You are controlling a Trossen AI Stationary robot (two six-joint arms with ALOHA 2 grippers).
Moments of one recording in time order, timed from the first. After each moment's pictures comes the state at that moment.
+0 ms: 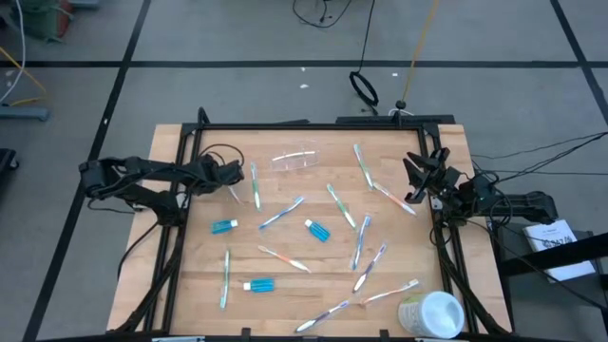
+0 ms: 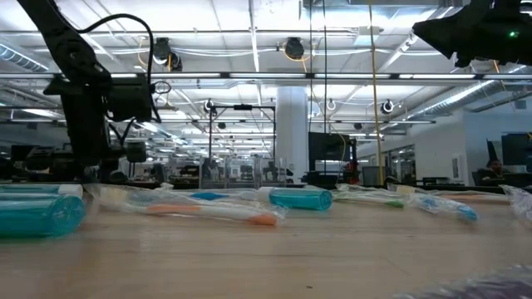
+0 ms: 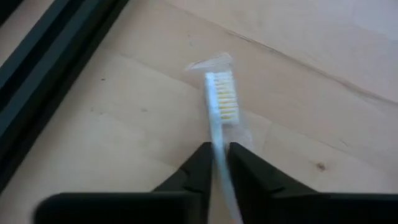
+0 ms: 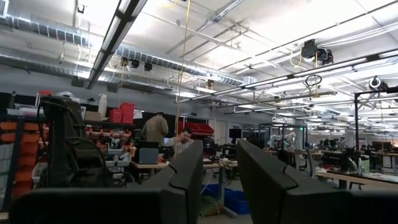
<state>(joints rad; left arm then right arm) 0.44 1.33 0.42 -0.44 -0.55 -1.48 -0.03 0.10 0.01 0.64 0.45 -0.33</state>
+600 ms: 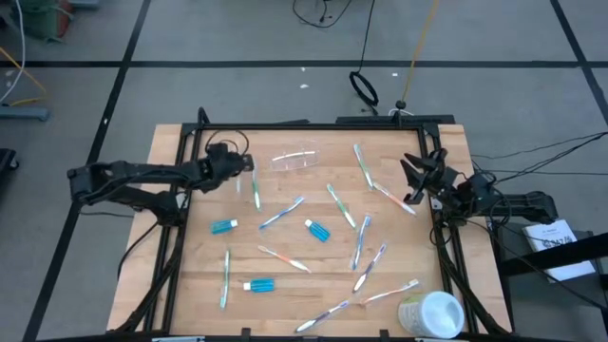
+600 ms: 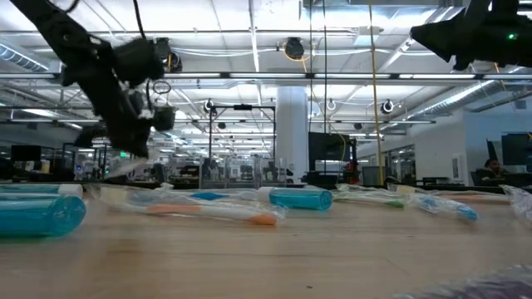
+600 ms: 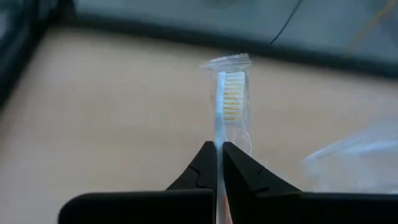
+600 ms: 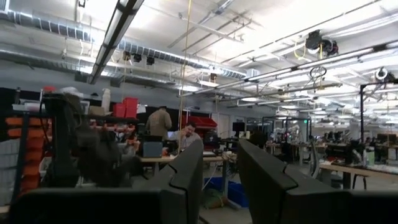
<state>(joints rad) 0.39 1.18 0.47 -0.15 -0.69 -0.98 -0.03 0.10 0.01 0.59 0.45 -0.29</state>
